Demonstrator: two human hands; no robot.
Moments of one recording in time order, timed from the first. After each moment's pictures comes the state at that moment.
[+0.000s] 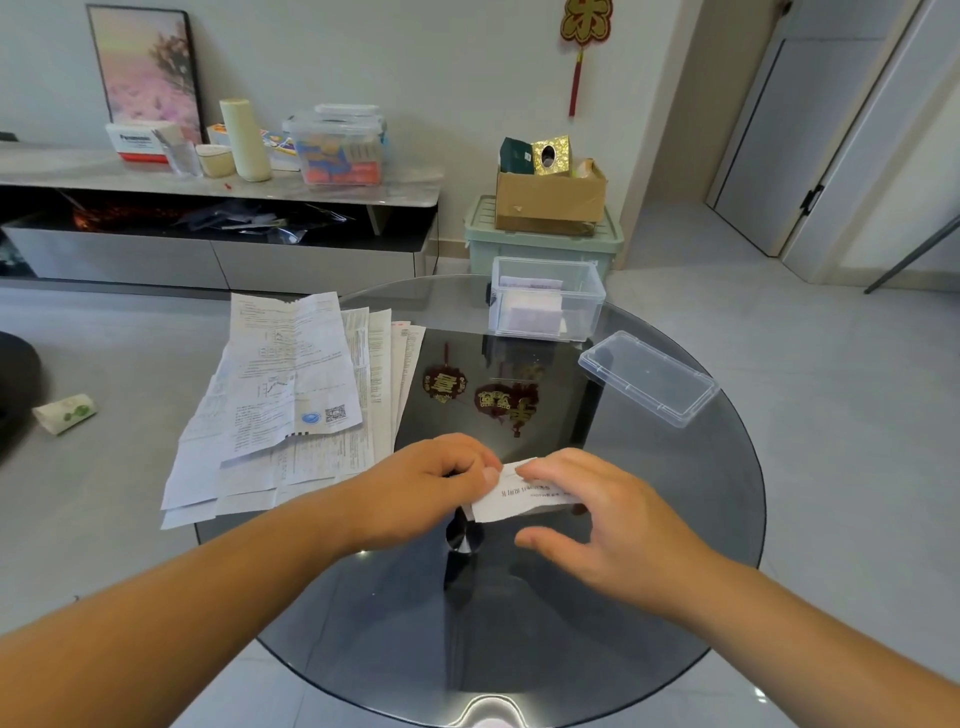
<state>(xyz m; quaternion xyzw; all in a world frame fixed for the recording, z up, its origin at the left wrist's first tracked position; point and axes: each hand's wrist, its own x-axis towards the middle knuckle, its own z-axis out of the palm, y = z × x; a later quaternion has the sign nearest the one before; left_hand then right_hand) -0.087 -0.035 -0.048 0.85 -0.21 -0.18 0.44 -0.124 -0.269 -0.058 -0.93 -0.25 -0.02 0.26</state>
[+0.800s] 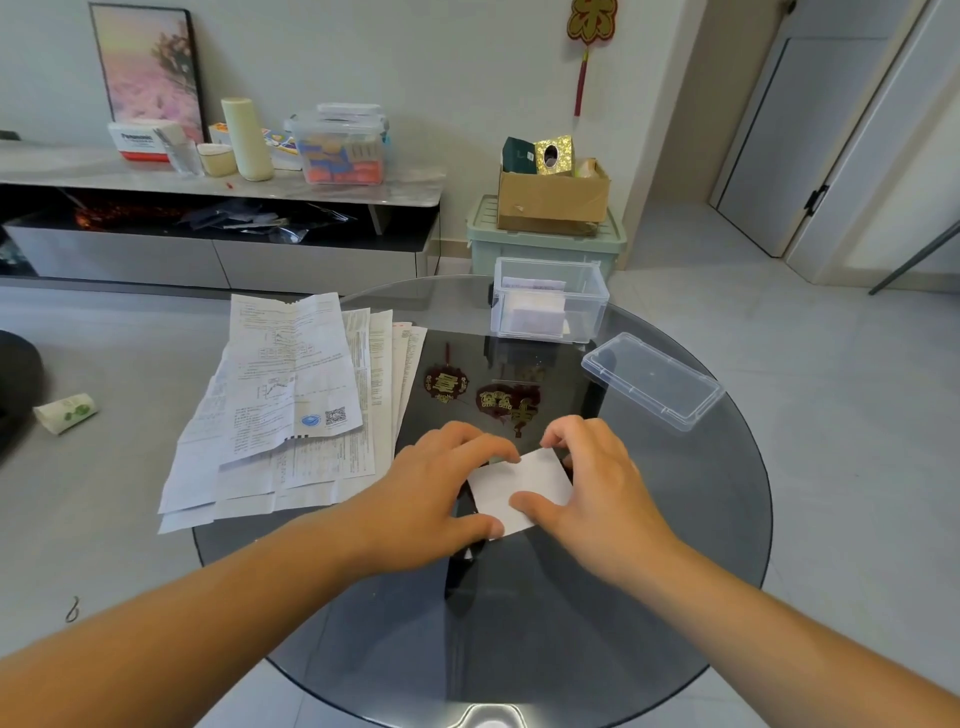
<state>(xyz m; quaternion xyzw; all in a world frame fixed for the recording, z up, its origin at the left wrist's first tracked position) -0.086 -0.037 -0.062 0.92 -0.29 -0.04 0.25 -0.102 -0.247 -0.065 -0.95 -0.09 -0.04 0.30</state>
